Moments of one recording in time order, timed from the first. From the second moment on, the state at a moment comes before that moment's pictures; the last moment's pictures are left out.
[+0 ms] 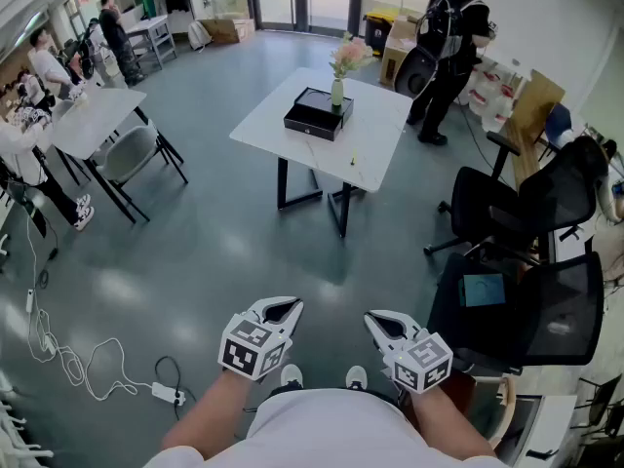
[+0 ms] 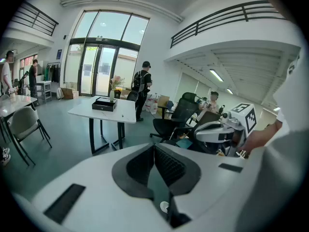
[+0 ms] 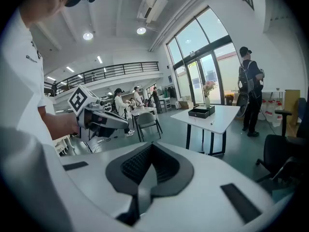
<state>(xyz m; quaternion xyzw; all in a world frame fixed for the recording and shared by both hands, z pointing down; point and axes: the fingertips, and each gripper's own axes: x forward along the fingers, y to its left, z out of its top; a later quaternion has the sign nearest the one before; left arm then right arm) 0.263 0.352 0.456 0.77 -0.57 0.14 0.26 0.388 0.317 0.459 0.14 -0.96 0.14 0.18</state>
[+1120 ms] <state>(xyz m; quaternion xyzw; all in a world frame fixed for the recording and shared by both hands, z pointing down) 0.189 0.384 0.482 0.78 -0.53 0.16 0.29 0.313 0.347 0.465 0.19 -0.95 0.15 0.18</state>
